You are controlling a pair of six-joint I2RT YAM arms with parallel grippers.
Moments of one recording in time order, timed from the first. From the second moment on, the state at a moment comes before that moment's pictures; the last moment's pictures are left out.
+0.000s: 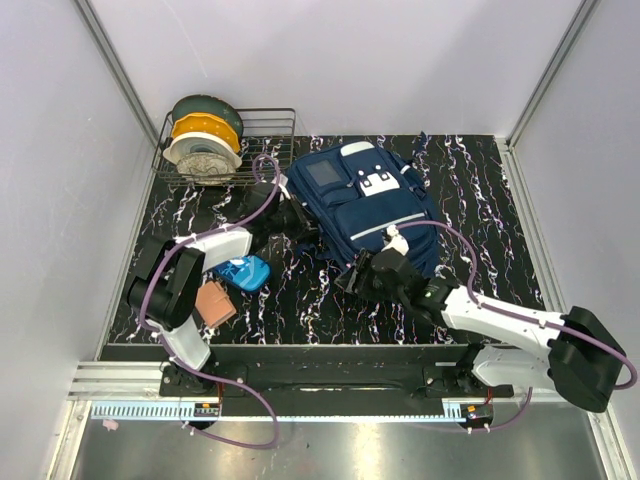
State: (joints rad) left arm -0.42 1.72 0.96 0.19 0.38 -0.98; right arm 0.91 1.14 0.61 -0.12 0.17 1.04
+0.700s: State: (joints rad) left arm -0.49 1.67 0.95 0.15 0.33 -0.97; right arm 0.91 1.21 0.59 0.00 0.31 1.28
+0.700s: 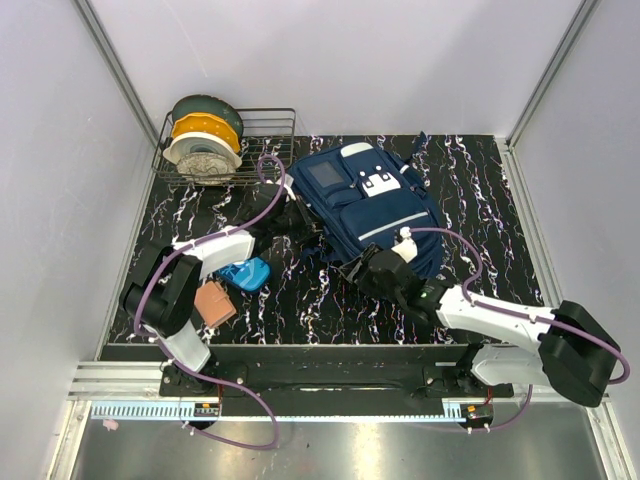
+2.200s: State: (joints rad) left arm -0.36 1.72 1.09 -0.01 0.58 -0.85; right arm 0.90 0.87 0.67 -0.67 0.44 1.12
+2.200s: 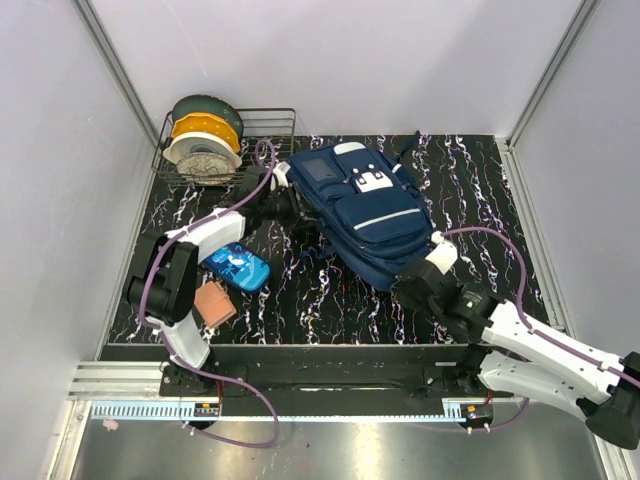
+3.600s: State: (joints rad) left arm -0.78 1.51 0.57 0.40 0.18 -1.19; right arm 0.89 1.20 0.66 -0.24 0.21 0.99
